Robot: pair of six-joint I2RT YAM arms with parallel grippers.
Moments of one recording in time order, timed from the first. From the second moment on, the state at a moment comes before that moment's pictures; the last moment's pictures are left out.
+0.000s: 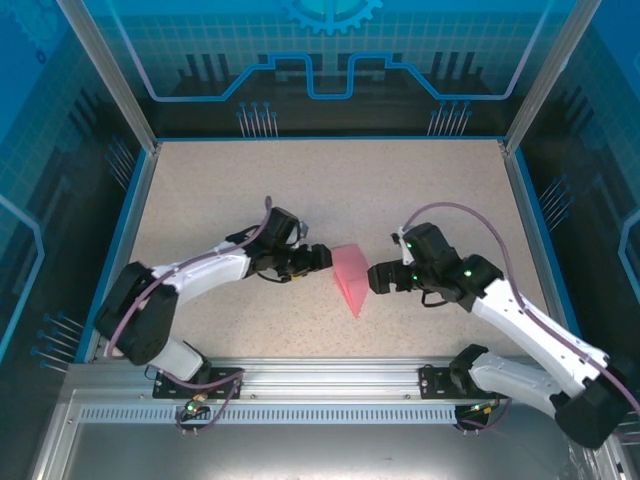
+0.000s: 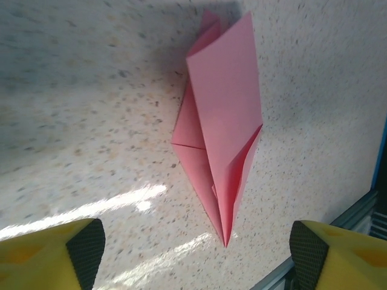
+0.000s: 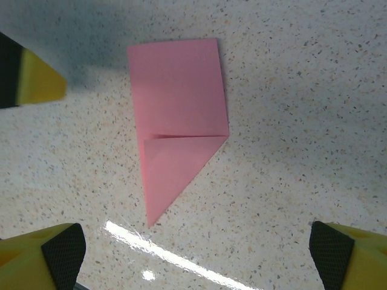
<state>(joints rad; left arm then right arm) -0.57 1.56 0.91 -0.32 0.41 -0.82 0.60 0.96 0.82 -0.79 -0.02 0.41</state>
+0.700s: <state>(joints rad) -0.62 1.90 1.08 -0.15 0.42 -0.80 0.46 0.70 0.54 -0.59 -0.14 0.46</state>
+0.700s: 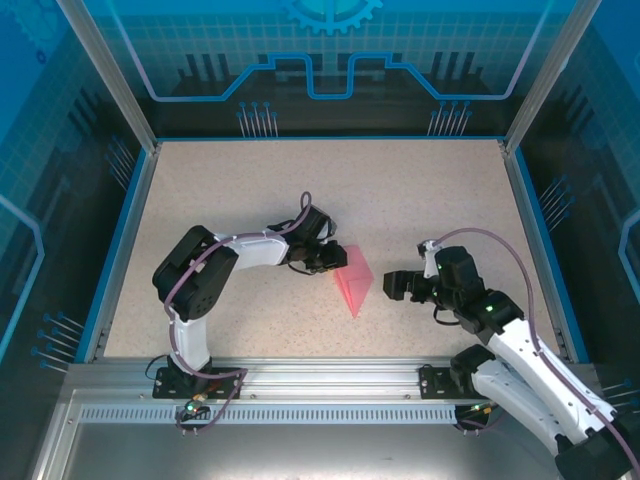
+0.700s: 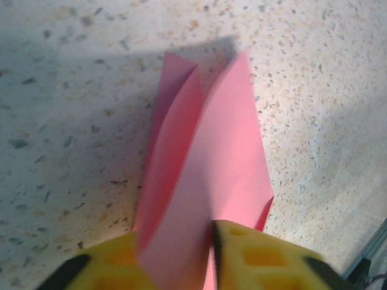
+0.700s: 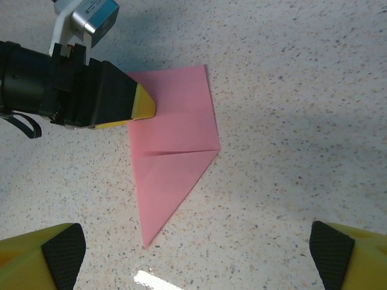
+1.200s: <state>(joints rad) -0.57 1.63 0.77 0.12 0.57 -0.77 0.19 1.17 0.54 -0.19 -0.77 0.48</state>
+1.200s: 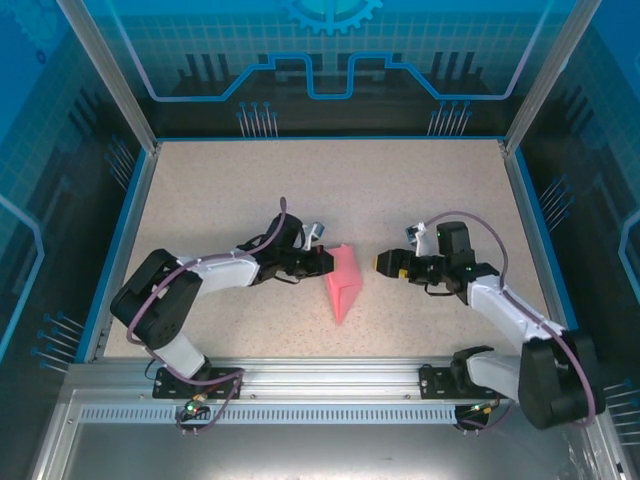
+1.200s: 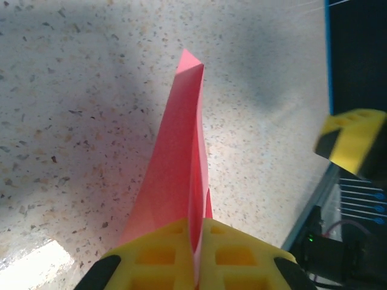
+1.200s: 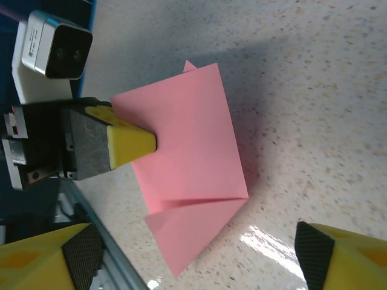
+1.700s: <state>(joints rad) -0.56 1.61 0.72 0.27 0.72 -0.77 0.20 1.53 0.57 0.11 -1.00 0.49</state>
